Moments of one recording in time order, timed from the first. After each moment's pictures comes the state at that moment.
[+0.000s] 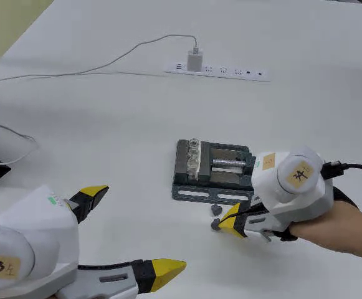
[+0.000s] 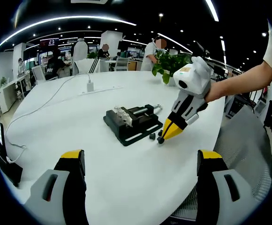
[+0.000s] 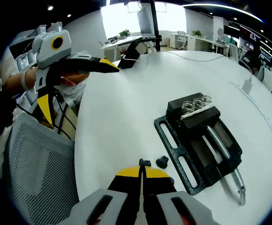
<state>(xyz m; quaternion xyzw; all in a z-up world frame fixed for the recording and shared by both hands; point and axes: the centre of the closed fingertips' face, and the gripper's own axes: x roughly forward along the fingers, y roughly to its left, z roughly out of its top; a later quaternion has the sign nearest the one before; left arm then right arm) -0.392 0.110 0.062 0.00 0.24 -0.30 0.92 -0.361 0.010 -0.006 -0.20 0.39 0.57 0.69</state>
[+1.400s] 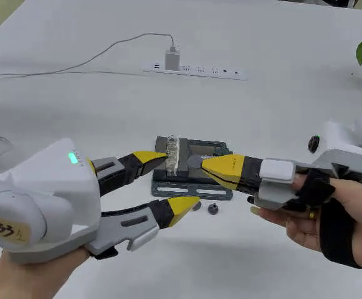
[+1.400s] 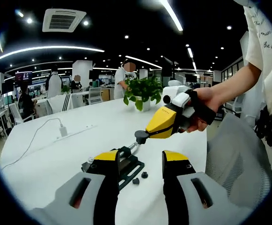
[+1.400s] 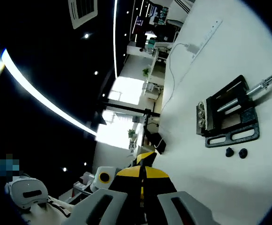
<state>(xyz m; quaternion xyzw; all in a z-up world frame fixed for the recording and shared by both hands) -0.365 0.032 0.129 0.04 0.09 -0.43 0.90 -0.372 0.026 0.141 0.48 0.43 0.46 0.61</state>
